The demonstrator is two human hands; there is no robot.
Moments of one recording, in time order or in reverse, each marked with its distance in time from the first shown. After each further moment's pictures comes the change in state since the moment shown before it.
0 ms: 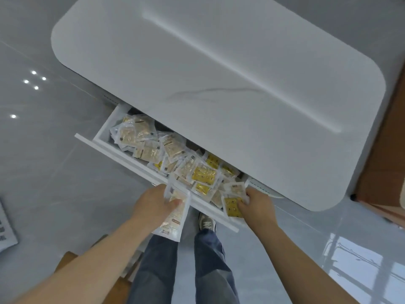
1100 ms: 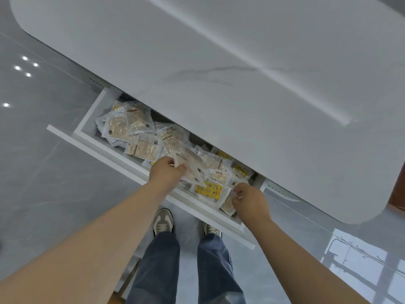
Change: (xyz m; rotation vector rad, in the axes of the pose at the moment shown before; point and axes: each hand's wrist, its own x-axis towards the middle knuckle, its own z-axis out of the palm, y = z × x) left_hand 0.145 0.005 0.028 -0.573 0.090 -0.184; right_hand 0.091 -0.007 0.084 -0.041 -0.057 0.010
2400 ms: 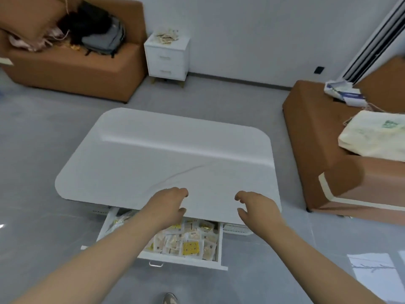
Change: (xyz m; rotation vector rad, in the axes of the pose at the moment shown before) left_hand -0.337 0.202 -0.115 1.192 -0.127 1.046; right_hand -0.316 -0.032 -0.253 -0.198 0.498 -0.192
